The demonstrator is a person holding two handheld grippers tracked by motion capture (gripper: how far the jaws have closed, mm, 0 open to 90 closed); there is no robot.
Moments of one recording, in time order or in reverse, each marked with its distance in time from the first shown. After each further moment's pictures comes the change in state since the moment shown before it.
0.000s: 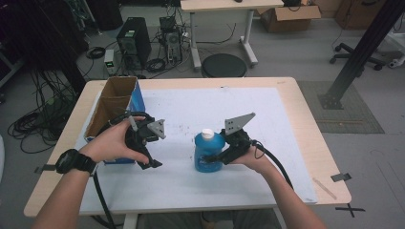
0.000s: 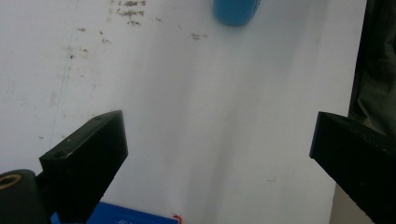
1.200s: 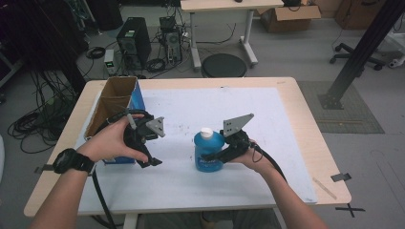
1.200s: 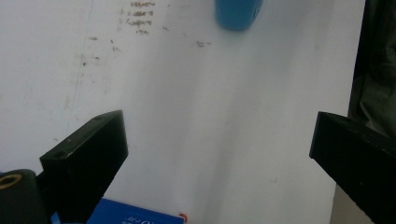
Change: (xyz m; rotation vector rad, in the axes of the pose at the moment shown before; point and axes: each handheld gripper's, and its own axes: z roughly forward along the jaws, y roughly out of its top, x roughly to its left) left arm -0.002 0.004 -0.011 -0.013 0.025 0.008; right arm 0.003 0.005 0.001 0.034 -0.033 -0.064
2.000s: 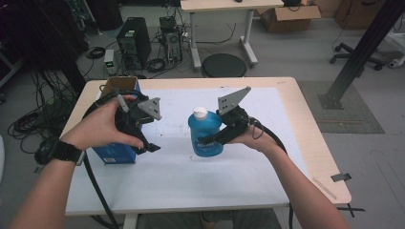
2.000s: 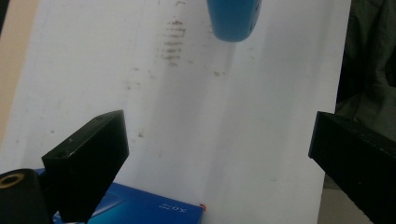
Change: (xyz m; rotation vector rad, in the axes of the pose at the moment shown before) left arm 0.001 0.026 -0.065 -0.052 0.069 0.007; right arm -0.007 0.078 -0.024 0.071 0.027 -0.069
